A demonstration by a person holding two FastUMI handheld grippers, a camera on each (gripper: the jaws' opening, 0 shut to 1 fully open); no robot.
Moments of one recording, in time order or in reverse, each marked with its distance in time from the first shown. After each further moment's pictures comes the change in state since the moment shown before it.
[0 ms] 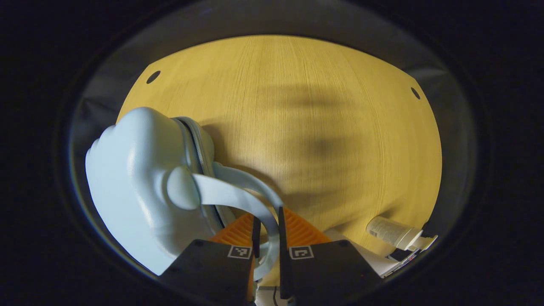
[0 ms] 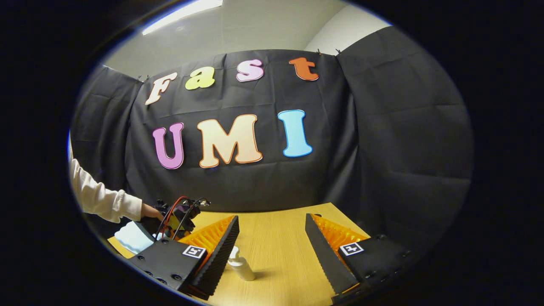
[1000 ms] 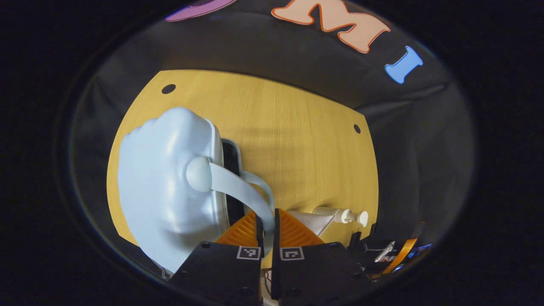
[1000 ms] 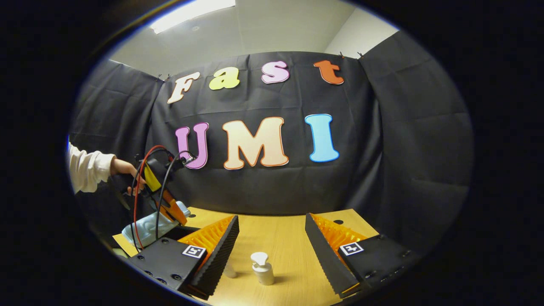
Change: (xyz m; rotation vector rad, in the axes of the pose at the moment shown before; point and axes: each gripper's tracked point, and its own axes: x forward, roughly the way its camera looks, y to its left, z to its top) left arm -0.156 0.028 0.005 -0.103 -0.236 -0.322; right arm 0.007 0.073 0.008 -0.034 -0.026 0.161
